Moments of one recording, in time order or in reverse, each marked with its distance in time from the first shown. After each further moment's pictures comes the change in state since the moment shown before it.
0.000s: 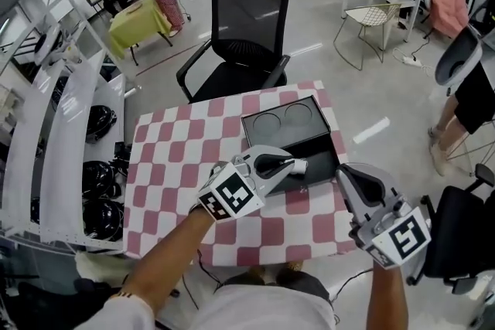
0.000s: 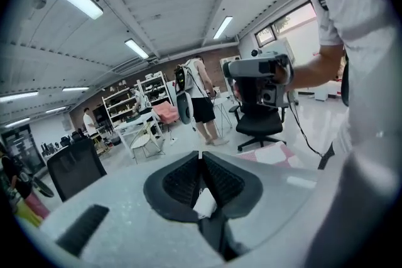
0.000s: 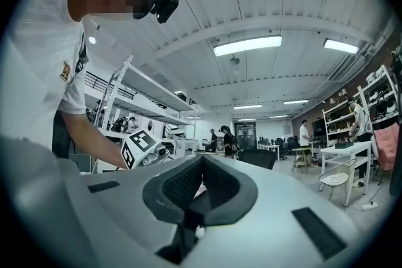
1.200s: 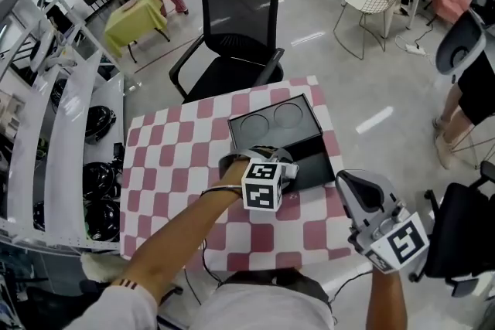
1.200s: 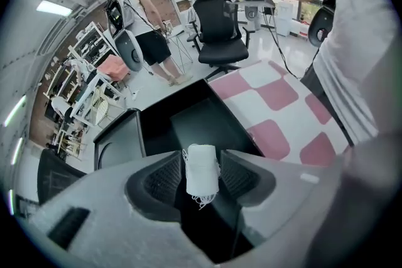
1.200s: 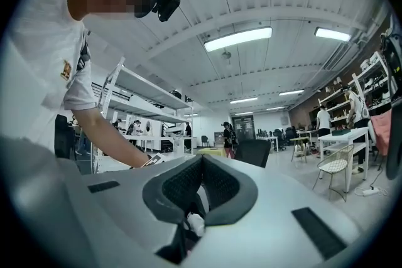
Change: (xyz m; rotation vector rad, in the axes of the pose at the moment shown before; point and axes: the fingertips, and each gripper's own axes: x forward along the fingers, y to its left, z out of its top) left arm 0.103 -0.026 -0.128 0.324 0.632 -0.337; right arm -0.012 -0.046 -0.040 0.077 0.032 -0.005
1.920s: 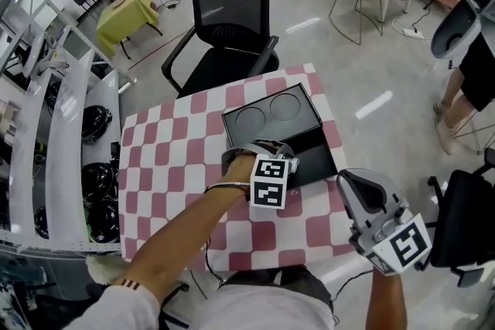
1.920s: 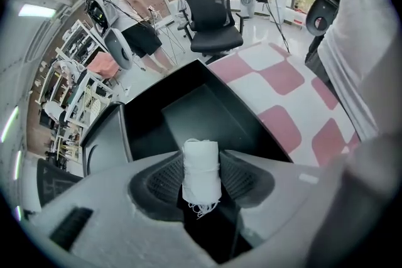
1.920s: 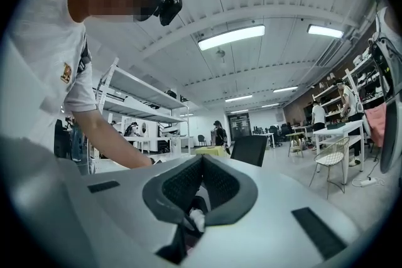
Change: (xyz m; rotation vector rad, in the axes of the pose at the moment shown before) left arm 0.028 0.001 -0.008 0.070 0.085 -0.030; right arm -0.001 -0.003 -0.014 0.043 0.002 -0.036
